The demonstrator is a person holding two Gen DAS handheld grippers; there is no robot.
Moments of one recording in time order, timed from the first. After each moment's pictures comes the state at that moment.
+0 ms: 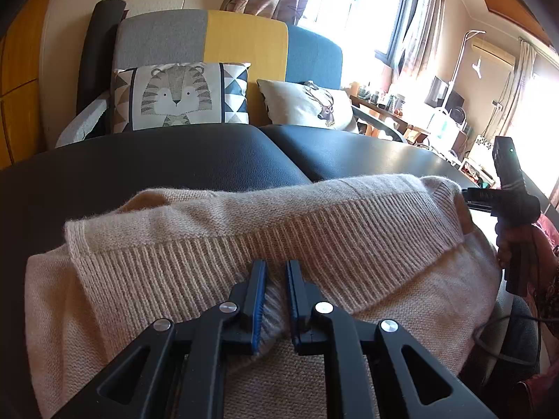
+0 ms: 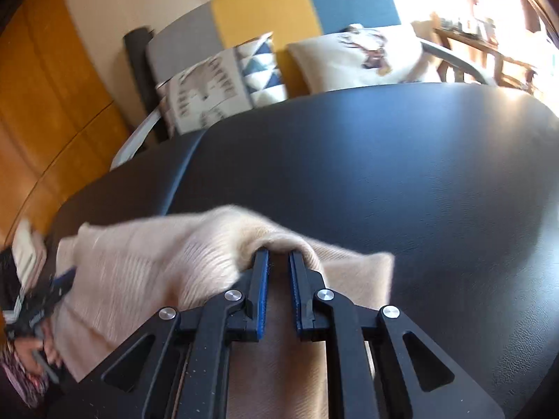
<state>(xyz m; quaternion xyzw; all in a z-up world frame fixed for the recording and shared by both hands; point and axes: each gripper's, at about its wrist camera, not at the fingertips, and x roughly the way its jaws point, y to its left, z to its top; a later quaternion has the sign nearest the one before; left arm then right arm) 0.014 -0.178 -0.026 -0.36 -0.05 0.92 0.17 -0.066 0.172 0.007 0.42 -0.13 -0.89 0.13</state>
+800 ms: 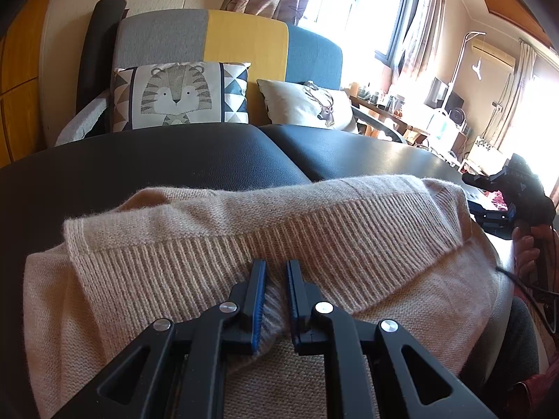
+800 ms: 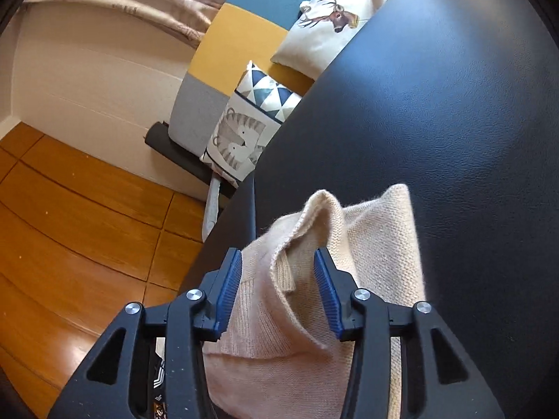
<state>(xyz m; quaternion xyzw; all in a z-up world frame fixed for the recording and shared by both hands) 0.014 -0.179 -0.026 -0.36 -0.05 0.92 0.17 -0.041 0.216 -0.004 0.39 -0.41 -0.79 0.21</state>
